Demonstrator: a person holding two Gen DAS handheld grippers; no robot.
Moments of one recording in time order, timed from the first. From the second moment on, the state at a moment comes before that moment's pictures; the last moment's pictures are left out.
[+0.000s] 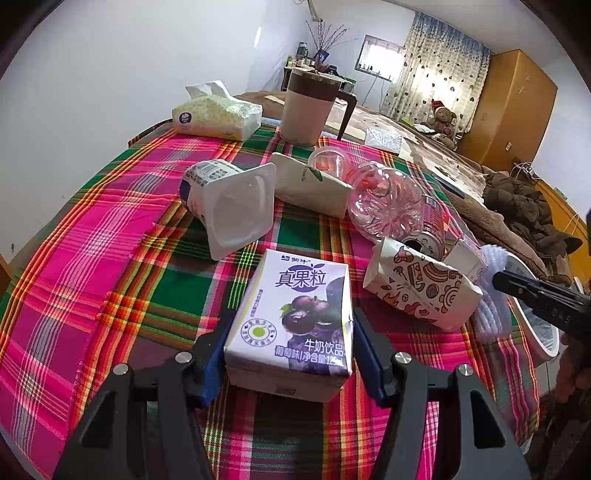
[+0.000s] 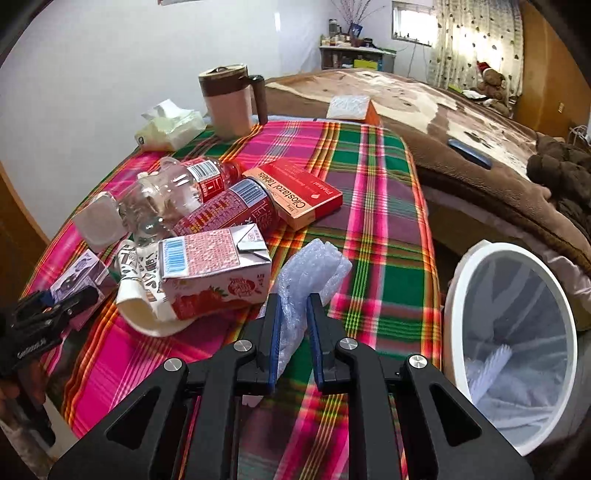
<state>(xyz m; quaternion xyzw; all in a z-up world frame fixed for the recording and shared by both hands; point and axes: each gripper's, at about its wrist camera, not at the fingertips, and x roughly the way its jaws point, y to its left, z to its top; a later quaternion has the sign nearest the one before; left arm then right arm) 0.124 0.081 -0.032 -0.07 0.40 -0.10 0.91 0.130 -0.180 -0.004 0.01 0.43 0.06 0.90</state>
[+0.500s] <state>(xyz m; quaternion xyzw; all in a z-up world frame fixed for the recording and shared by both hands) 0.130 0.081 -0.040 -0.07 0.40 -0.09 0.91 0.110 -0.177 -0.033 0.08 0.42 0.01 0.90</state>
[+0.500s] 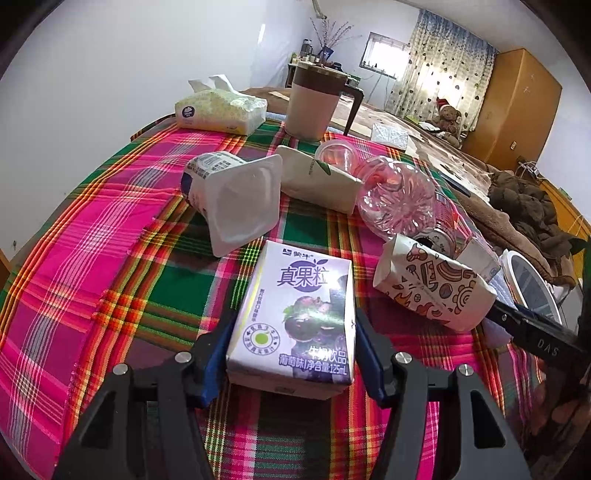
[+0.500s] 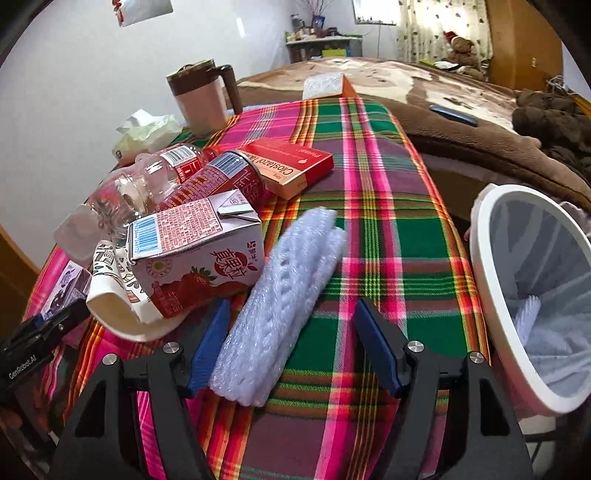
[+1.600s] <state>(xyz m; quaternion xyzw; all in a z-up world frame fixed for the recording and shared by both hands) 0.103 0.040 0.007 -0.04 0.33 -0.11 0.94 0.082 -0.198 0.007 0.10 0.34 0.04 0.94</state>
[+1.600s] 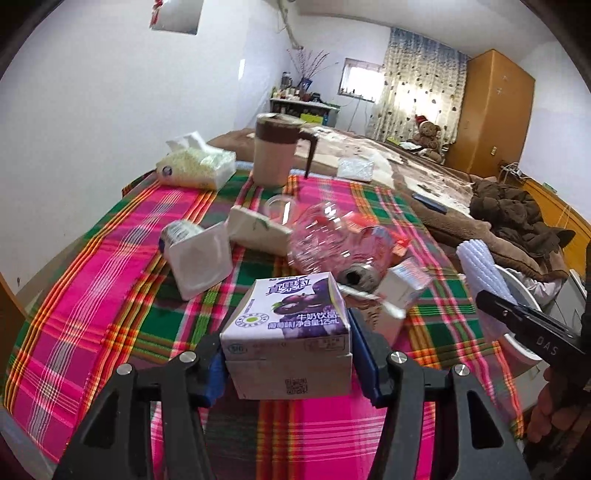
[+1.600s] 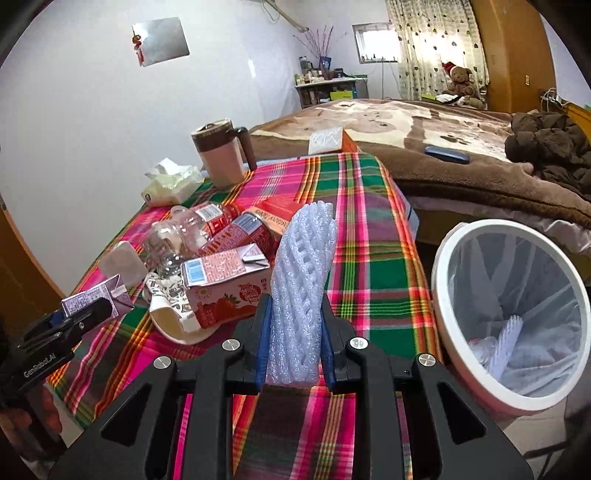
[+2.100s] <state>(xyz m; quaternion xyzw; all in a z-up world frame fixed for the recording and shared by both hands) 0.101 -0.044 0.037 0.00 0.30 -0.19 0.94 0.063 -0.259 0.027 0.11 0.31 -0.01 0.94</state>
